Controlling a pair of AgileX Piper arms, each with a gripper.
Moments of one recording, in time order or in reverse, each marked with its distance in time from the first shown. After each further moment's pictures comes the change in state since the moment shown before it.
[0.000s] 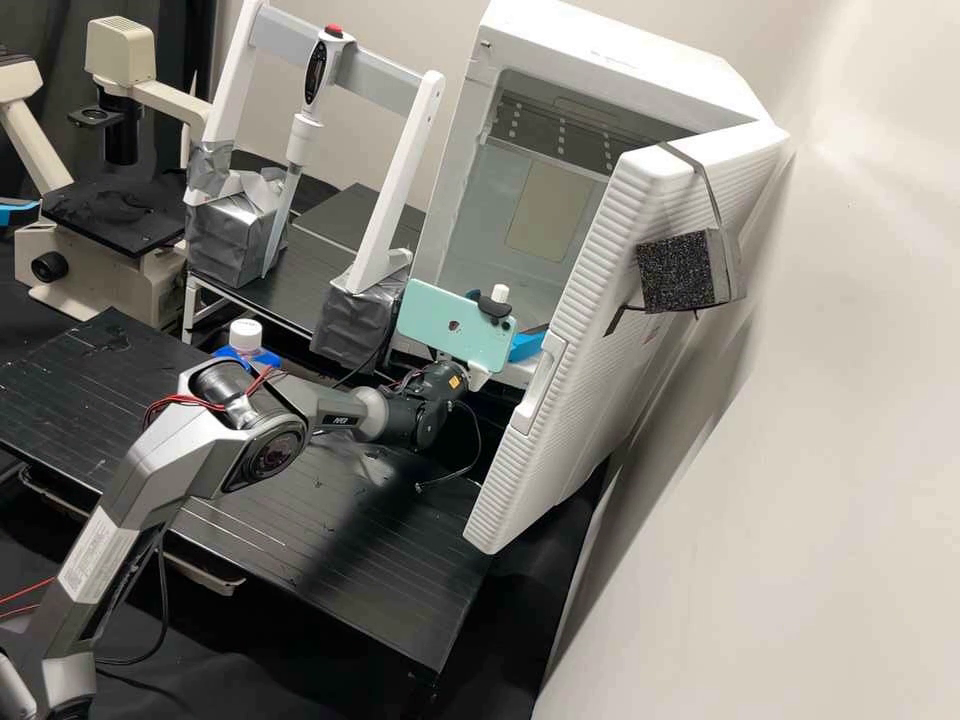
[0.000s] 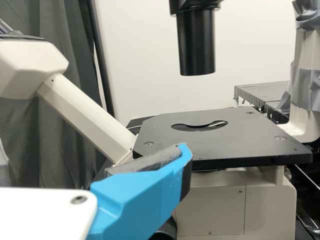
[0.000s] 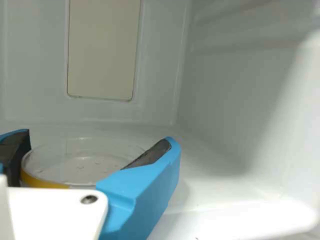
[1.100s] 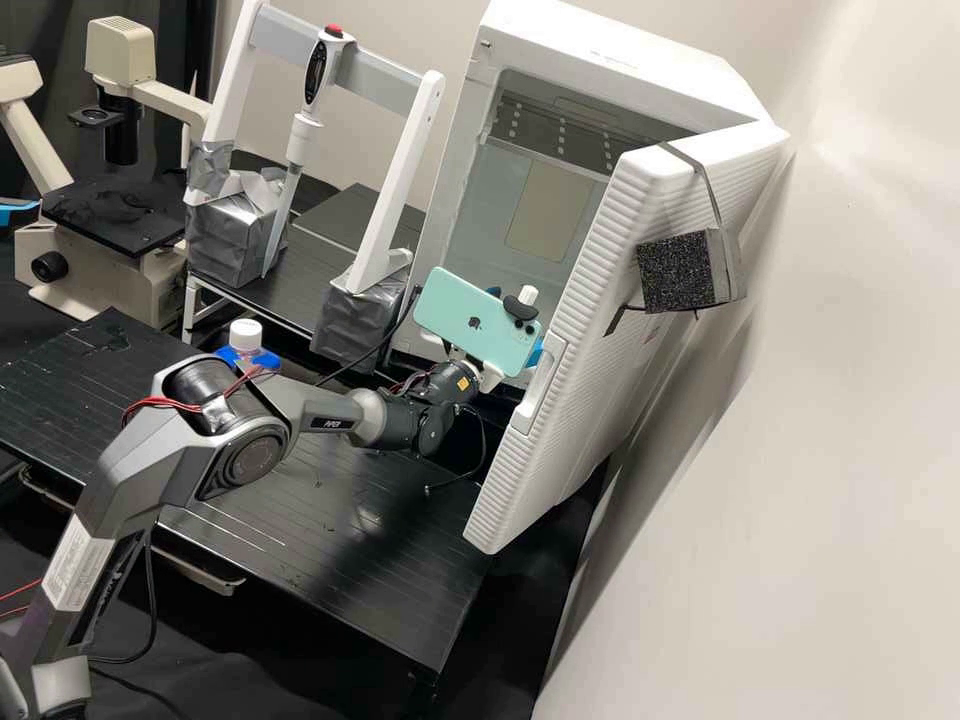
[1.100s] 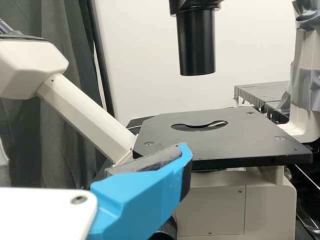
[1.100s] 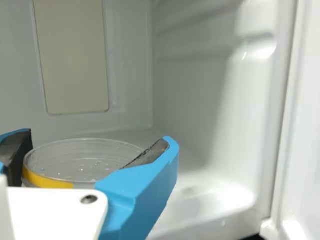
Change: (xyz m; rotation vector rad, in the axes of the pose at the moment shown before) left arm 0.000 0.000 0.000 0.000 0.000 0.000; right arm -0.028 0.043 -0.009 0.116 0.020 0.123
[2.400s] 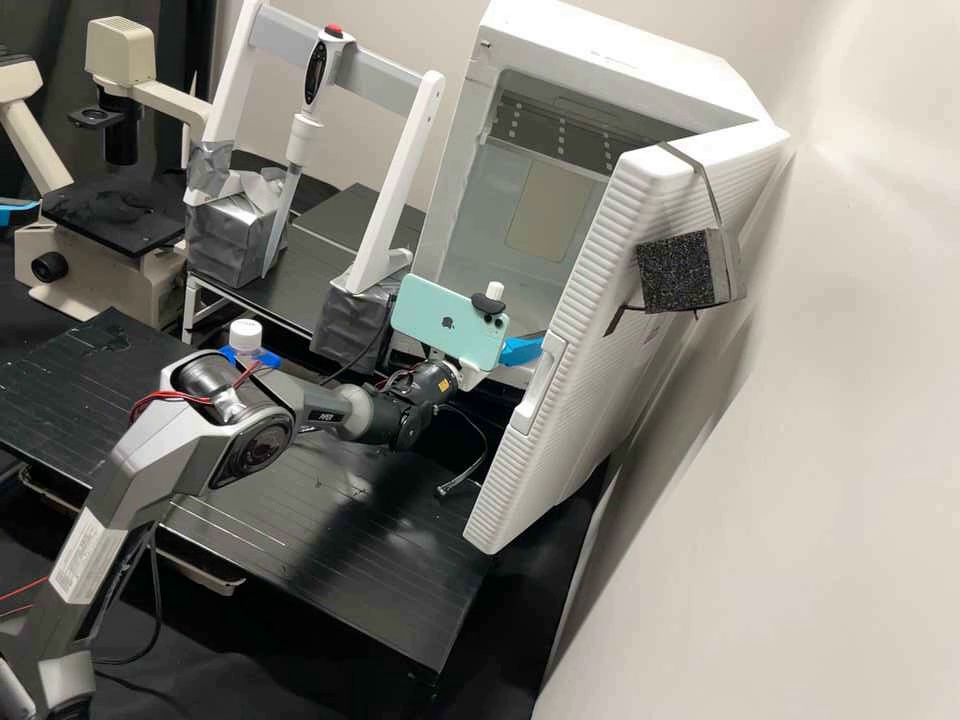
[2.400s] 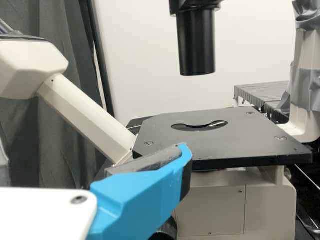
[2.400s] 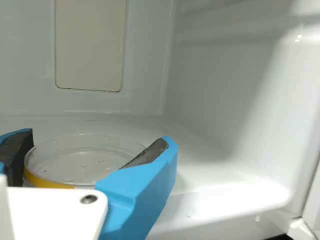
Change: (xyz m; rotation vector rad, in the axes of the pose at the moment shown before) left arm 0.000 0.000 0.000 0.000 0.000 0.000; right arm 0.011 -0.043 0.005 -0.119 -0.032 -0.030
